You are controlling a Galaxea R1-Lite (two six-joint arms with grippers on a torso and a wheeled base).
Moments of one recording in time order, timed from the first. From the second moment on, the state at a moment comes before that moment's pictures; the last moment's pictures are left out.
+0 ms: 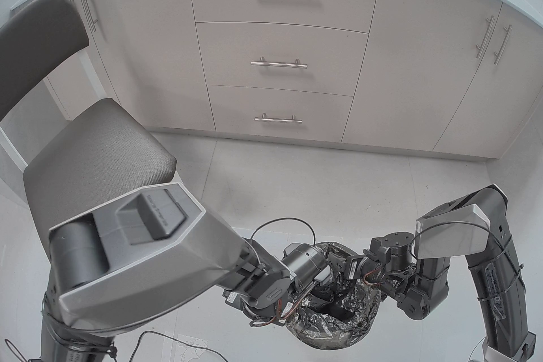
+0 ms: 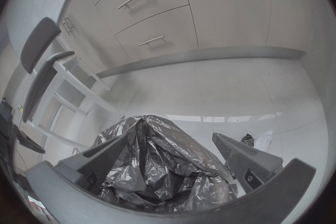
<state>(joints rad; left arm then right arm) -0.89 2.38 -1.31 0.33 0.36 -0.45 0.44 2.60 -0.61 -1.55 -0.09 0.32</state>
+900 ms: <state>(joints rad) -0.70 2.07 -0.84 -0.39 0.17 -0.46 0.43 2.60 -0.37 -1.55 -0.38 0.29</state>
